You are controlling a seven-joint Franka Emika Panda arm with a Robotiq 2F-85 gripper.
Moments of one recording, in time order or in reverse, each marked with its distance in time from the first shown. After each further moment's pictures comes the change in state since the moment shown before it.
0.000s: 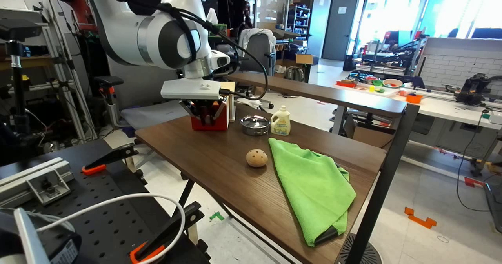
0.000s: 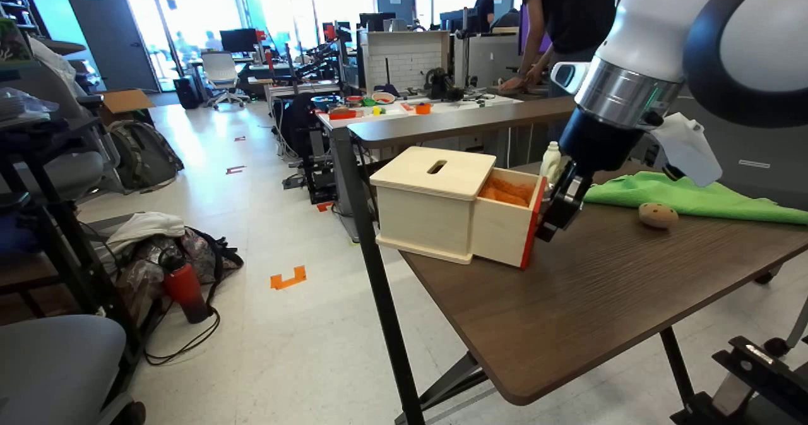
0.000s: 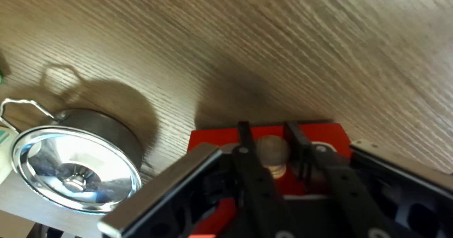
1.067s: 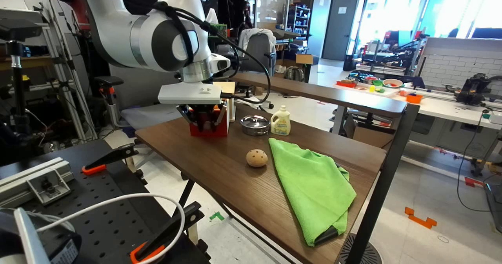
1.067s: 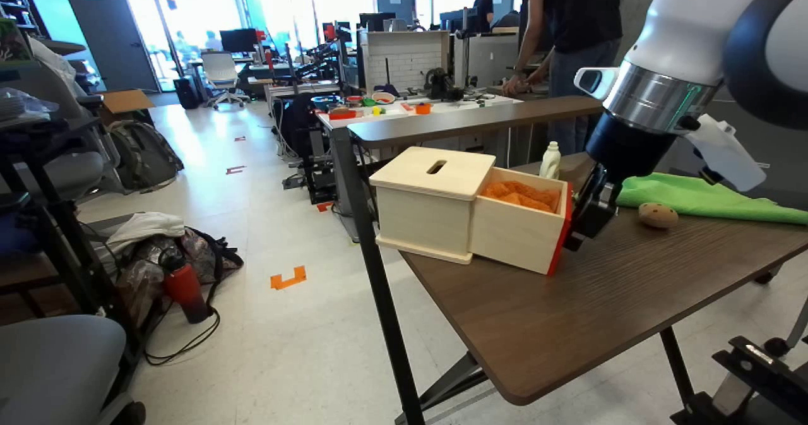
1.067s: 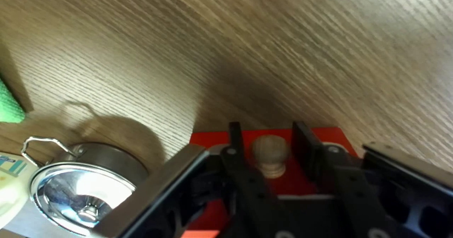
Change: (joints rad) arm -0.030 -0.031 -0.010 -0.068 -0.001 0.009 -0.062
